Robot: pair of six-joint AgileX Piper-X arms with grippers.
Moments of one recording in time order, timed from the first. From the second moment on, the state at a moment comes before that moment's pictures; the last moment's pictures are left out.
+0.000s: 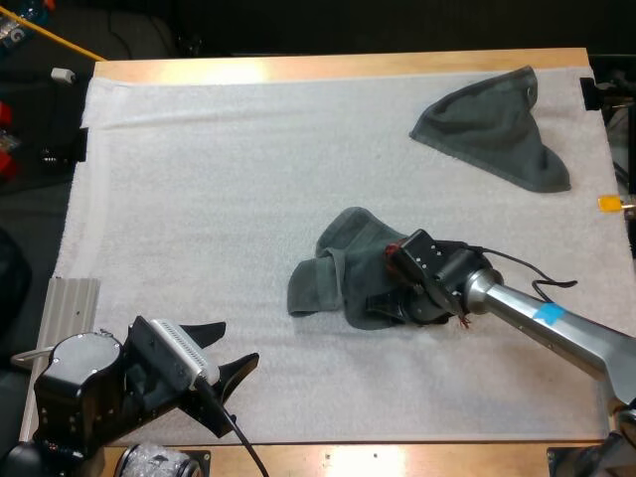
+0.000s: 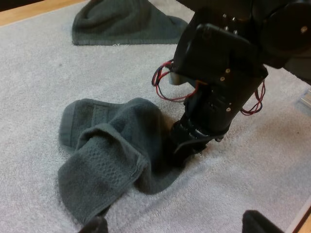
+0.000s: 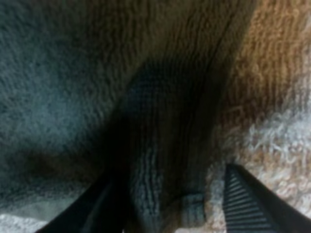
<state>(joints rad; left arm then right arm) -0.25 0.44 -0.85 1.16 0.53 -1.65 0.70 1.66 -0.92 0.70 -0.06 -1.17</state>
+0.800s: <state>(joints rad) -0.25 0.44 -0.85 1.17 0.53 -1.65 0.70 1.41 -0.92 1.10 0.52 -1.59</state>
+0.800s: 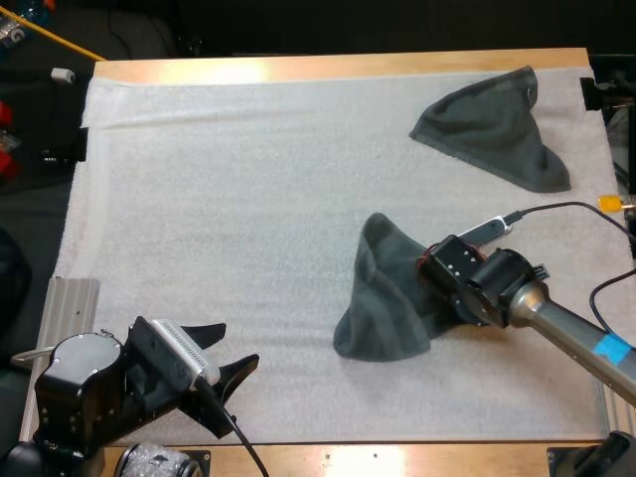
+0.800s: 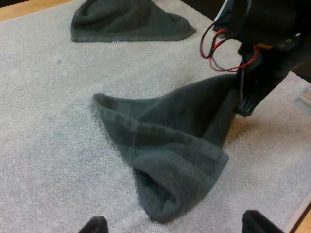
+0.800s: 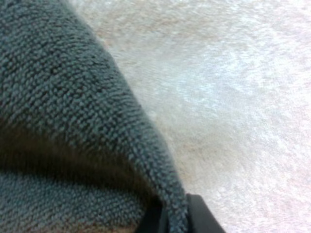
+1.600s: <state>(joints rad) -0.25 0.44 -0.85 1.18 0.53 -1.65 0.70 1.32 -0.91 1.04 0.18 -1.45</state>
